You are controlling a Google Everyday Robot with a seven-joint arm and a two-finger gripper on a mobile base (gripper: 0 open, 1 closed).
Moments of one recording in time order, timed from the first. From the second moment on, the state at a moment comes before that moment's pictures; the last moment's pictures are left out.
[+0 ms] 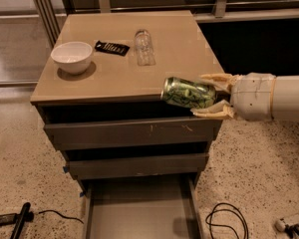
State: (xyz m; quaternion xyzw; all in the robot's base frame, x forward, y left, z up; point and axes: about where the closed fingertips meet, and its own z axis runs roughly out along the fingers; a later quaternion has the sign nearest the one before) arm 0.507 -0.134 0.891 -0.63 0.55 0.06 0.54
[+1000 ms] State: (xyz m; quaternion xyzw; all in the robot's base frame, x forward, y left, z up) arm 0.614 -0.121 0.895 -0.60 0.56 0.14 0.55
